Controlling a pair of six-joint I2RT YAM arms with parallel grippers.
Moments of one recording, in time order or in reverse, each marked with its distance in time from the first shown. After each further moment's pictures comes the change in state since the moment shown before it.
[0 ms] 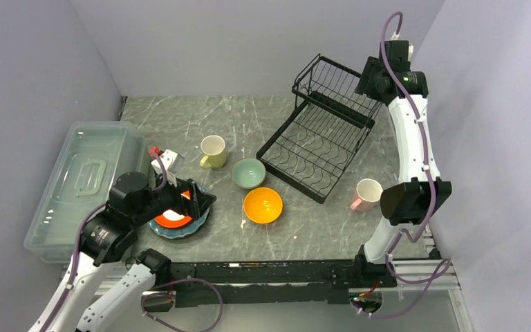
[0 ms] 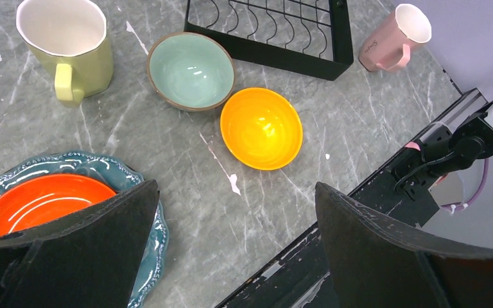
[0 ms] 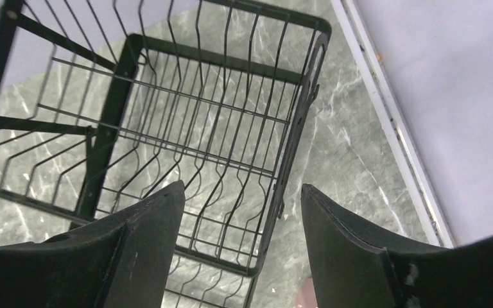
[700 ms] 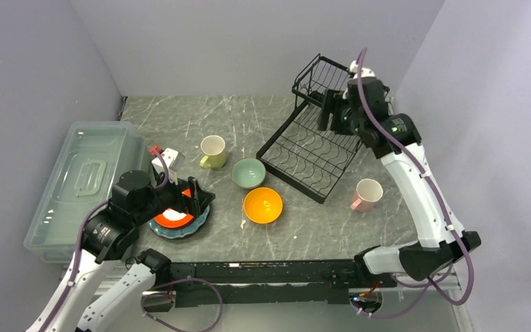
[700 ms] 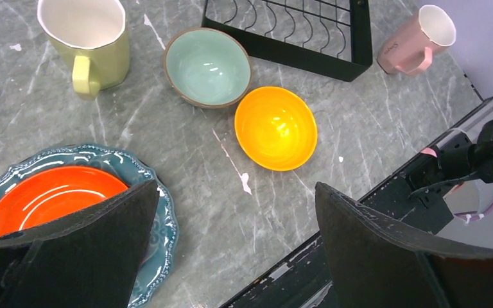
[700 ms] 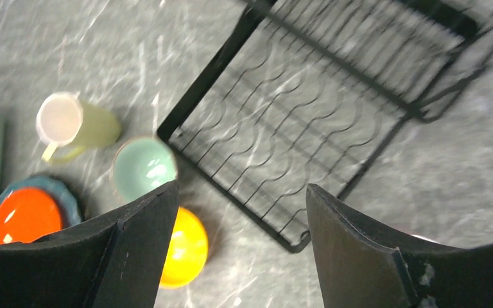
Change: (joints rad) left arm 0.000 0.019 0.000 -0.005 -0.038 -0.001; right arm 0.354 -0.428 -0.363 0.041 -0.051 0.056
